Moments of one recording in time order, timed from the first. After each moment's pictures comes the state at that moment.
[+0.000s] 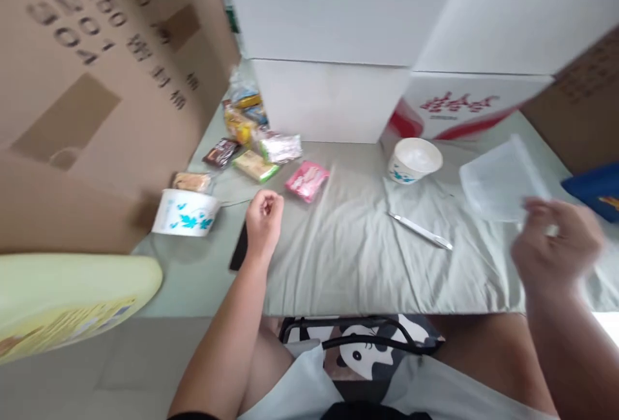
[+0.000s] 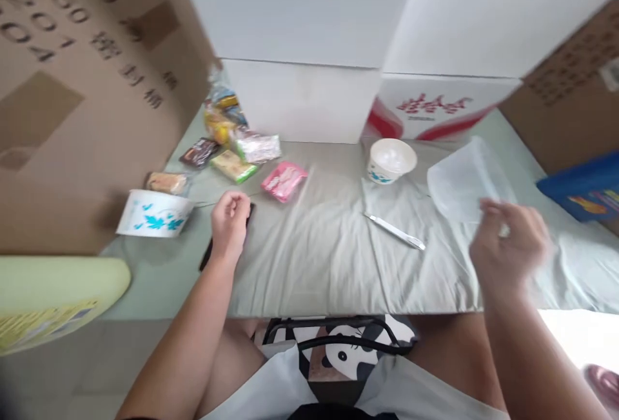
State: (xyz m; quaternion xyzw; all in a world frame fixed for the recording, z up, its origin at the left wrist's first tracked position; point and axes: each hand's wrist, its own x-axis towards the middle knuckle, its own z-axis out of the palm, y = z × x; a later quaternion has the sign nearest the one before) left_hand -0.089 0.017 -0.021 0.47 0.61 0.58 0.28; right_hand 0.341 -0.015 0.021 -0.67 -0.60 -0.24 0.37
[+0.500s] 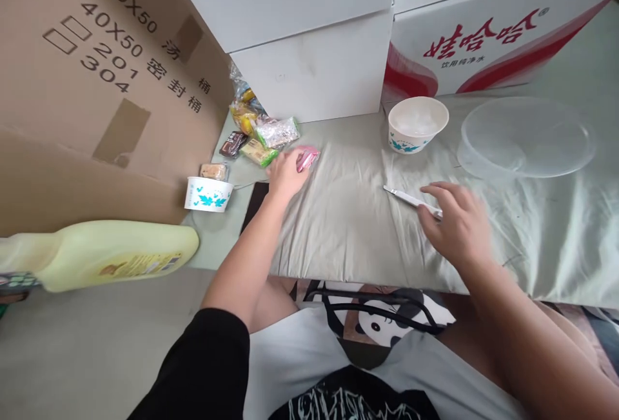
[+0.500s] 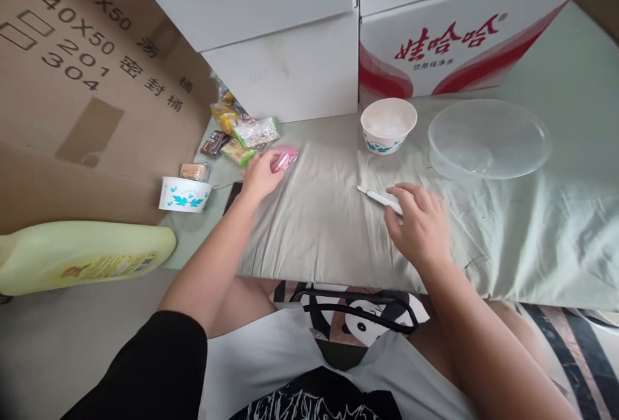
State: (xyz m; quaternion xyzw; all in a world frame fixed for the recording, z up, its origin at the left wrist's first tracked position) left_hand -0.023 0.080 -0.003 0.61 0.74 0.25 0.15; right_hand 0.317 -0.029 -0.039 -0.59 -0.74 0.00 0.31
